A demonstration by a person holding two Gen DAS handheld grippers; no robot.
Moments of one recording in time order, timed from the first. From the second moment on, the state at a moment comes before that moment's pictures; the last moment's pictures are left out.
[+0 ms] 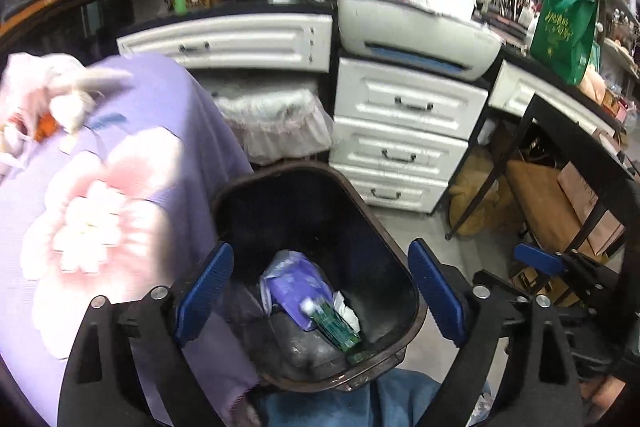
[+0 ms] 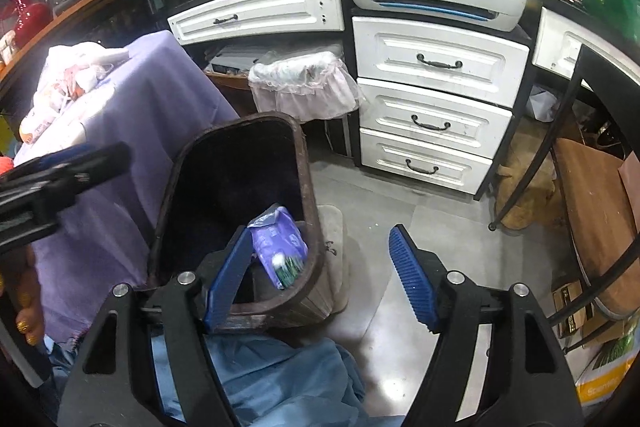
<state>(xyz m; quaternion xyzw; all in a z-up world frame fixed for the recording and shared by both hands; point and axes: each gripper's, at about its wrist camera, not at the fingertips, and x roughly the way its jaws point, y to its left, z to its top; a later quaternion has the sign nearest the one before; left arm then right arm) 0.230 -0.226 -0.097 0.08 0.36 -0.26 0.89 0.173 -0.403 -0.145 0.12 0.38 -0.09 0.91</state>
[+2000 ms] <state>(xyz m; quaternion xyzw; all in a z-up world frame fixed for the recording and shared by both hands) 0.303 0.091 -0.068 0.00 0.40 0.06 0.91 0.276 -0.215 -0.024 0.03 0.32 0.15 0.93</state>
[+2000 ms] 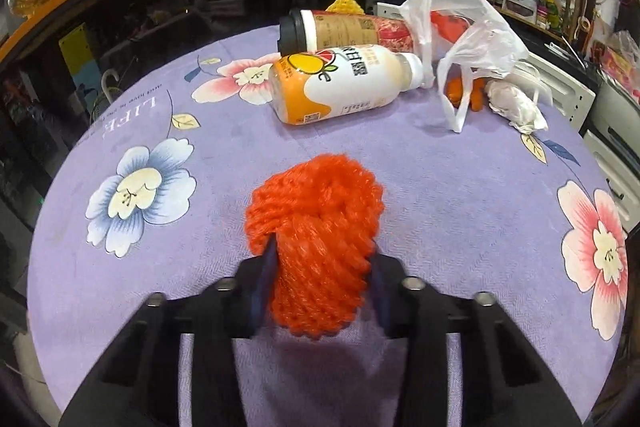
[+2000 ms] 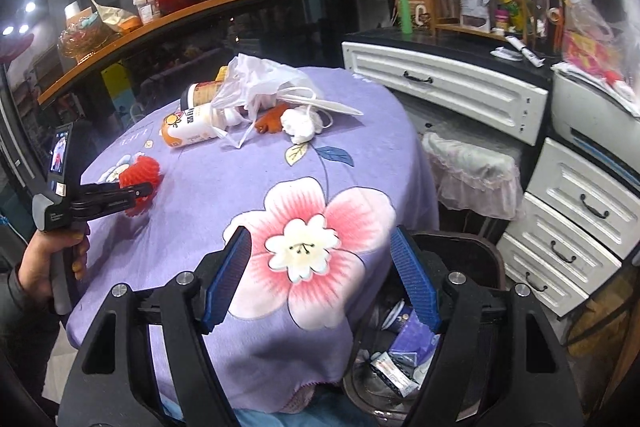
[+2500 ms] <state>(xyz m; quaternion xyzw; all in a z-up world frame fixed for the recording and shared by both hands) 0.266 0.093 -0.032 -0.03 0.33 0.02 0.94 0.358 -0.136 0.003 -0.02 0.30 0.21 0.93</state>
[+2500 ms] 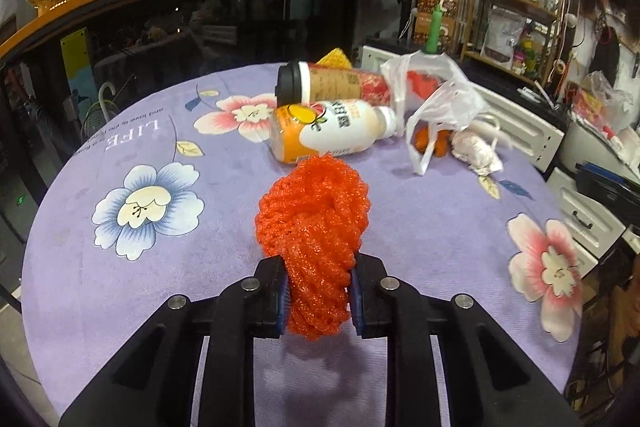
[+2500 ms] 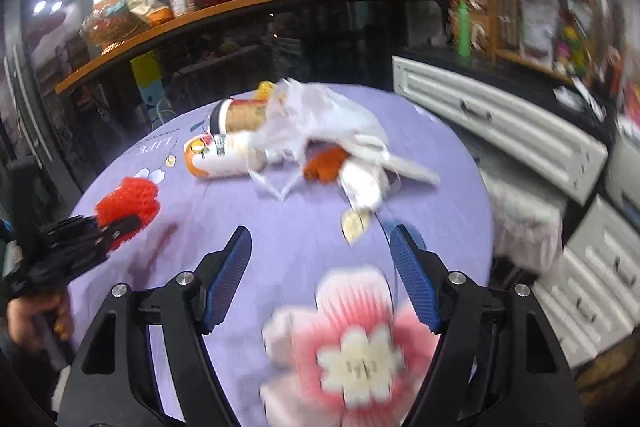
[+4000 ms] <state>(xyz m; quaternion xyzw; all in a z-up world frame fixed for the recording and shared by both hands) 0.215 0.041 0.004 -0.04 0.27 -0.08 0.96 0.372 -0.122 0.092 -0.04 0.23 0.22 0.95</state>
